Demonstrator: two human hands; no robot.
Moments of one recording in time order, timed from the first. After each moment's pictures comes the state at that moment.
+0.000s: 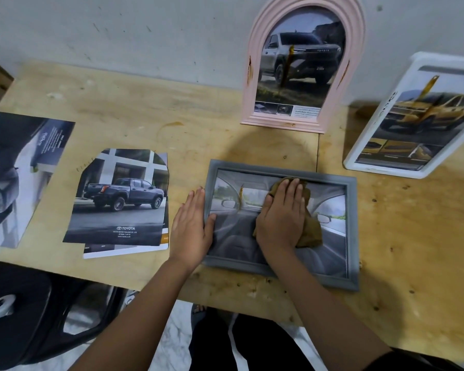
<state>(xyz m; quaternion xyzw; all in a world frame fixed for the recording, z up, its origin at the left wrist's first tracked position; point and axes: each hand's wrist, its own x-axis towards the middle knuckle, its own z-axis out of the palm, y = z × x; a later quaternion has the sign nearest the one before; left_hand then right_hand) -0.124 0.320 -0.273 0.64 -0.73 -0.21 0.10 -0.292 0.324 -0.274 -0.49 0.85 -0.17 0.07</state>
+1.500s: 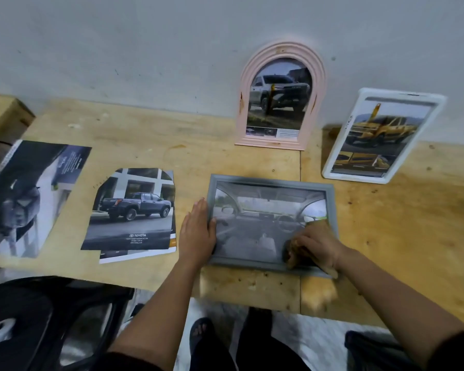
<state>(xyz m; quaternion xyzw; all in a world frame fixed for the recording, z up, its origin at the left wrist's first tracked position) -0.128 0.322 -0.263 0.64 -0.71 -0.24 0.14 -0.412 0.378 -0.228 -0.73 0.59 -0.12 0.31</state>
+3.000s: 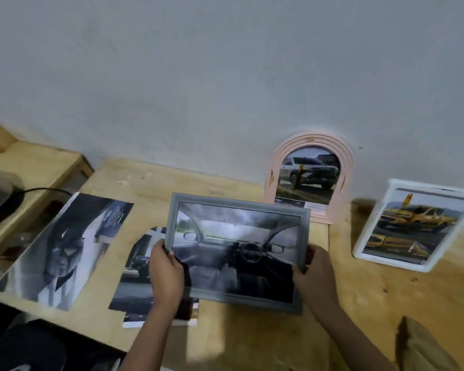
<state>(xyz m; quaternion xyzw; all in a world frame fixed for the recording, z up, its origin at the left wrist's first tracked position) -0.063 0.261 -0.181 0.78 -0.46 -0.22 0.37 -0.330 0.297 -0.175 -0.49 0.75 -0.35 0.29</state>
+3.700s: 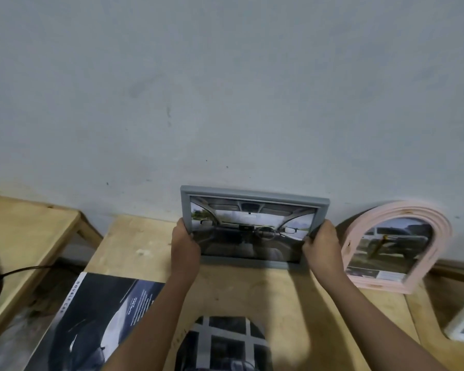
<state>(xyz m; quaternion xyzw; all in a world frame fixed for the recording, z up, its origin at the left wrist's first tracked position) 0.052 -0.005 -0.181 0.68 -0.55 -0.30 0.38 -0.212 0.051 -0.148 -0.46 0.83 -0.30 0.13</state>
